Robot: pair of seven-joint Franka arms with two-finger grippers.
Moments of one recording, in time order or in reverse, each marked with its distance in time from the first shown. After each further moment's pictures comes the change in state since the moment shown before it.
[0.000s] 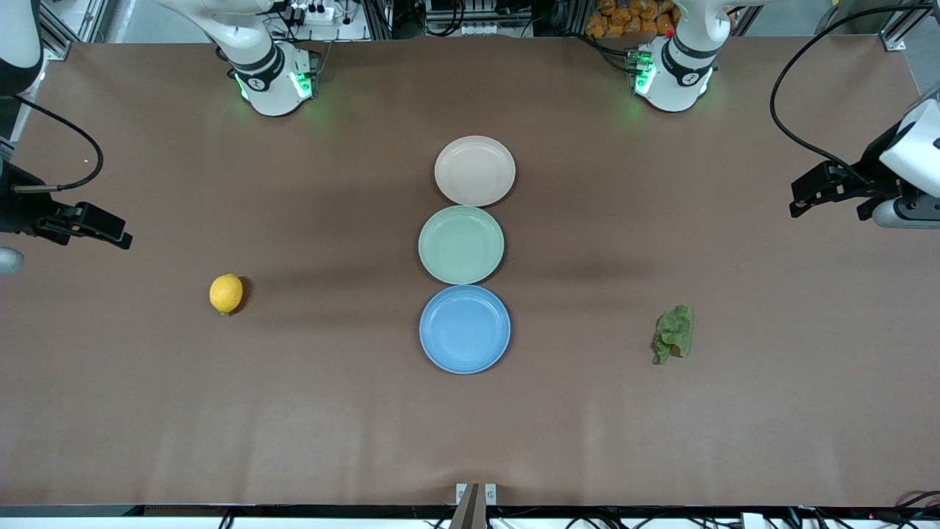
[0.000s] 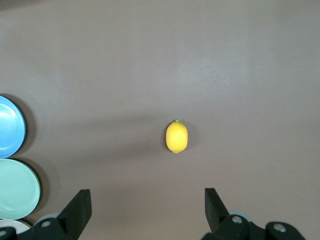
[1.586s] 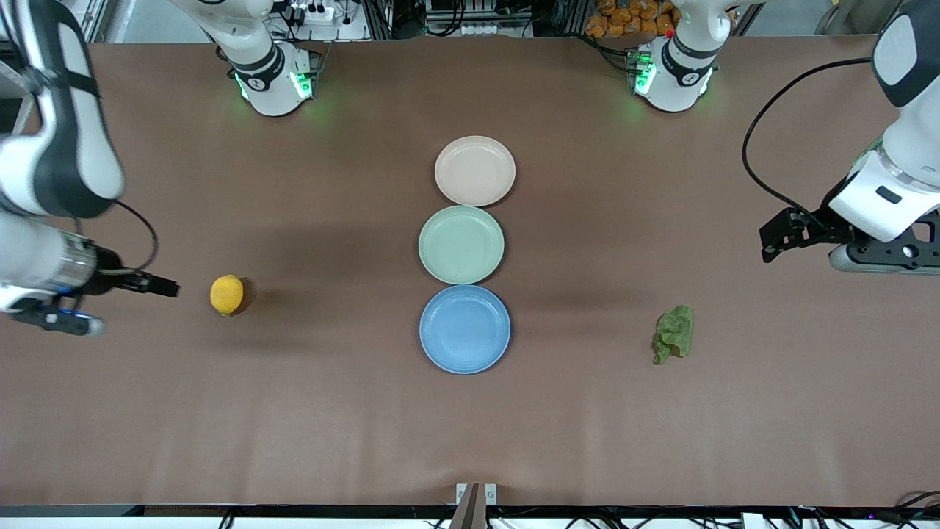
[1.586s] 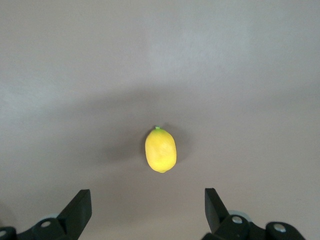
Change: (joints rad) left arm 0.057 0.080 -0.120 -0.013 0.053 0.167 -0.054; right arm -0.224 0.157 0.185 -0.152 -0.087 0.208 0.083
